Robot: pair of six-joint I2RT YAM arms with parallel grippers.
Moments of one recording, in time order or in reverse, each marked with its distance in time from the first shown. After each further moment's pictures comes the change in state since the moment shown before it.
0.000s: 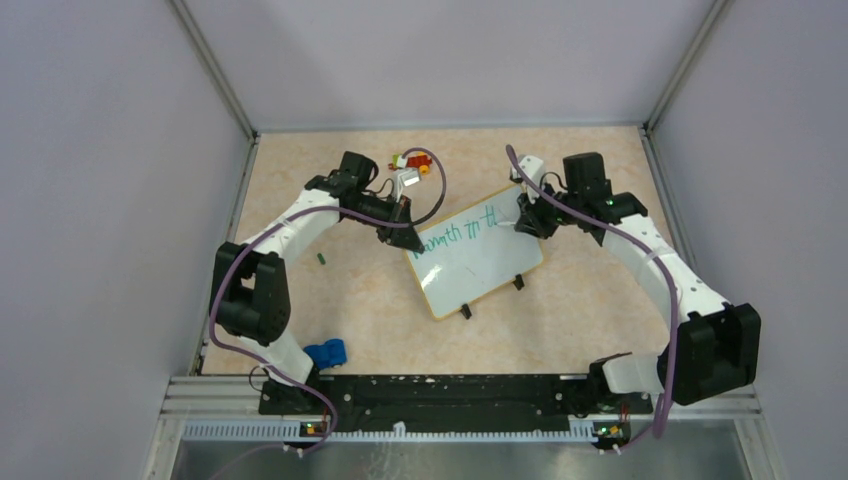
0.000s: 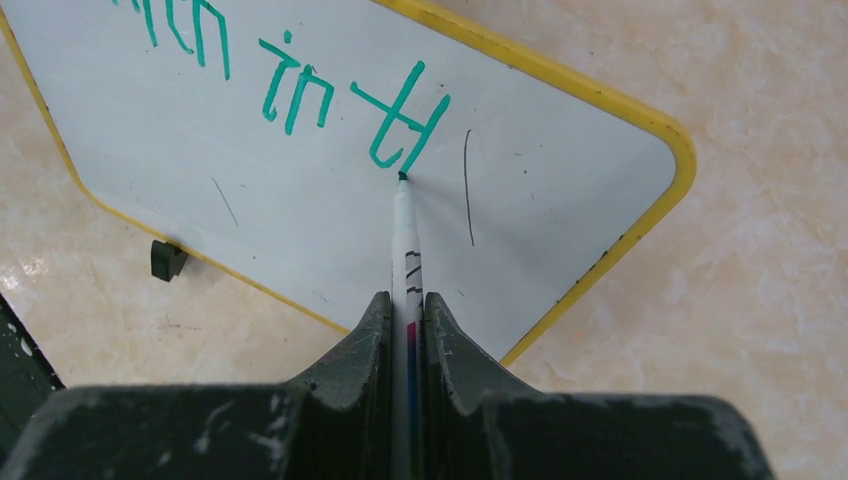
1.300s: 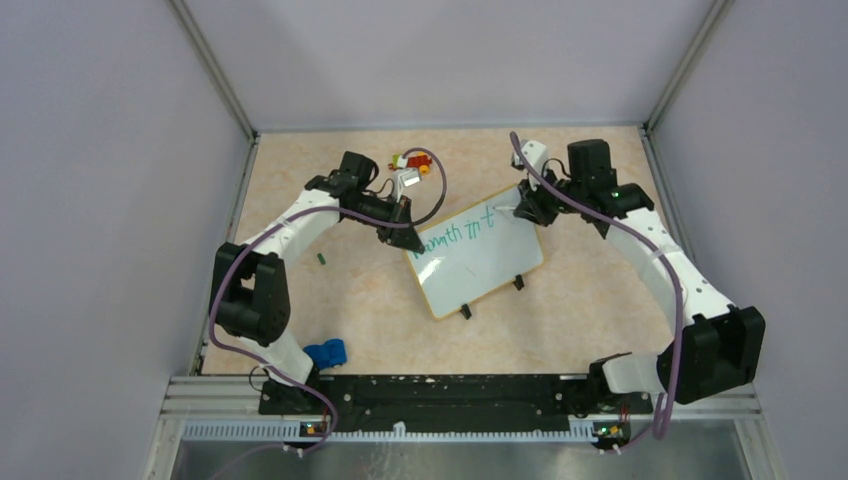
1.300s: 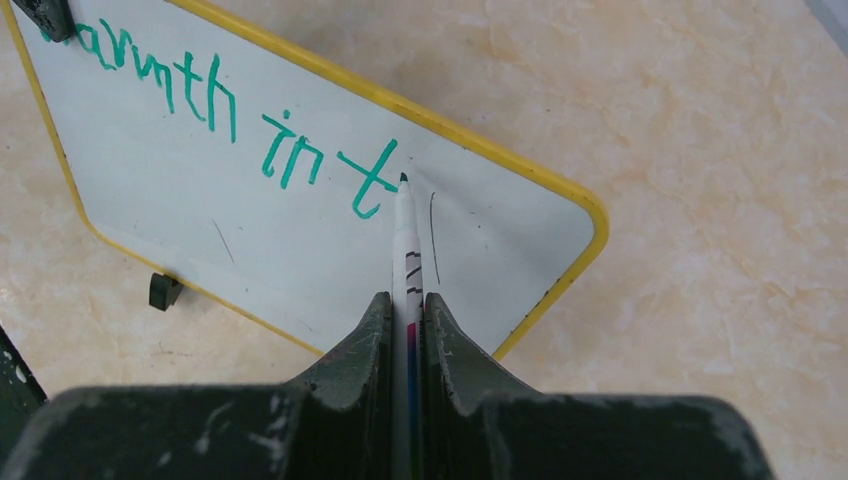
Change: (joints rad) left arm -0.001 -0.003 0.000 -0.001 0.001 -0.003; right arm 0.003 0.005 0.086 -0.014 -0.005 0.000
